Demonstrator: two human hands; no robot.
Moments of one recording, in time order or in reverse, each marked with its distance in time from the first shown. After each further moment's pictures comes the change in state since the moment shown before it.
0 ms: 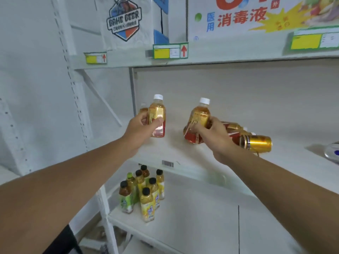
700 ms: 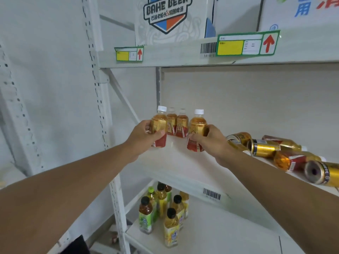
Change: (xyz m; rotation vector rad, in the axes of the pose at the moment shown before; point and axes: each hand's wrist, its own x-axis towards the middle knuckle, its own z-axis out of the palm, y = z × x) left_hand 0.107 -0.080 -0.104 0.099 0.023 -0.057; right_hand 0.121 0.033 0.143 -0.167 -0.142 -0.003
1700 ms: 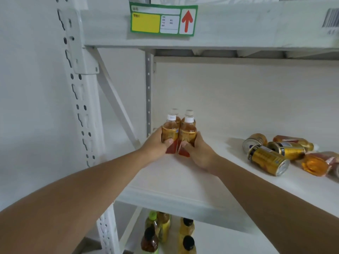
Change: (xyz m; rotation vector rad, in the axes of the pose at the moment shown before) left_hand 0.162 -0.101 0.015 0.027 -0.396 0.118; right_hand 0.103 0.042 0.119 -0.221 0.073 0.087
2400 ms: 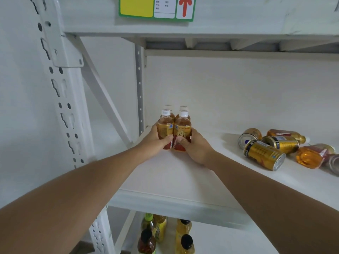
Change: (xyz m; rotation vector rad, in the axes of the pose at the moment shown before) left_hand 0.028 -0.019 0.005 -0.085 -0.117 0.019; right_hand 0.012 0.002 -0.001 -0.096 0.094 0.008
